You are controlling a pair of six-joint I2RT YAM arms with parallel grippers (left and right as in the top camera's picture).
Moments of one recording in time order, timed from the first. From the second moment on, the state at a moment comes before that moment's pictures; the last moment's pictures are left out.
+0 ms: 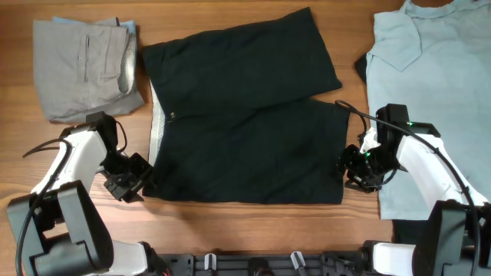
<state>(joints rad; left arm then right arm) 0.26 1.62 0.86 -1.09 0.19 -0.53 -0.10 1.51 0.81 -1.01 -0.39 0.35</state>
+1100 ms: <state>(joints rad) 0.26 1.60 0.73 -0.87 0.29 -0.64 -0.12 1.51 0.81 -1.00 -0.38 0.41</state>
